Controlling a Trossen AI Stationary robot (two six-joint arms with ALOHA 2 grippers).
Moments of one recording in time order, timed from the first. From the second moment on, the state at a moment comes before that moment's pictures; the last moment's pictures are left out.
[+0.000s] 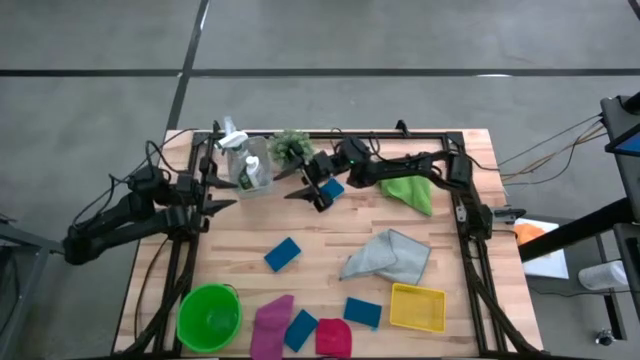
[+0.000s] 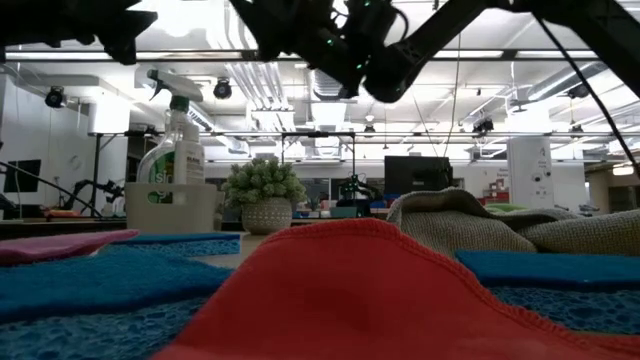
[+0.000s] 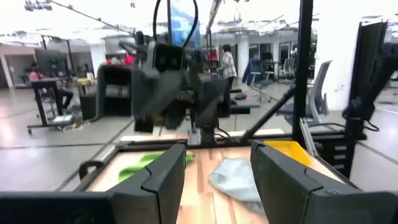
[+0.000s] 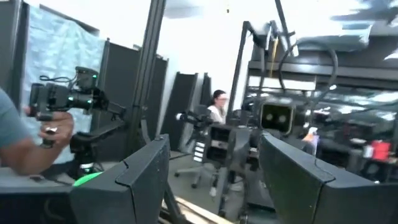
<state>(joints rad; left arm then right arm) 0.39 0.14 0.35 -0.12 0.42 0.03 -0.26 2.10 1.43 1.17 -0.79 0.17</state>
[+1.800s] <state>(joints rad) 0.38 0.38 0.32 0.04 0.45 -0.05 0.11 1.39 0.40 0.64 0.64 0.15</state>
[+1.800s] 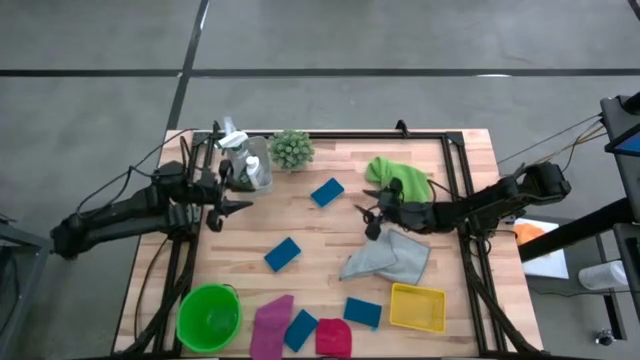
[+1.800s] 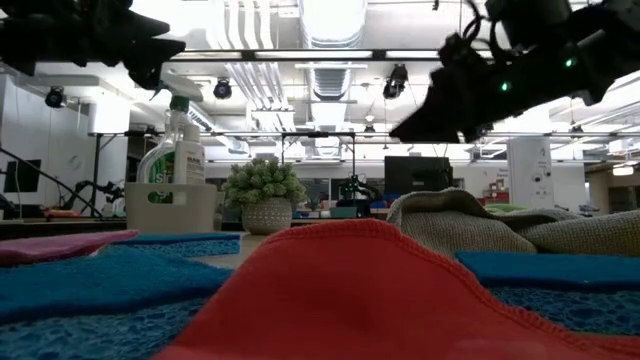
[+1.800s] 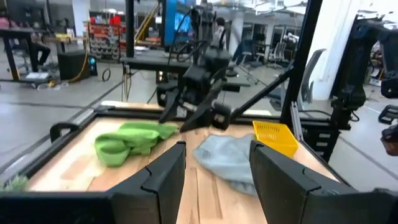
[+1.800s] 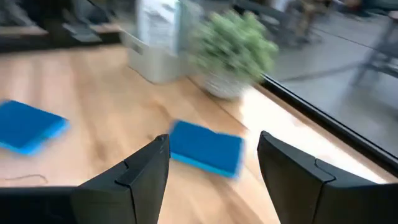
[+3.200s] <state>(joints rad) 0.11 0.46 0.27 0.06 0.25 -0.08 0.04 1.48 0.13 1.55 -0.07 -0.04</state>
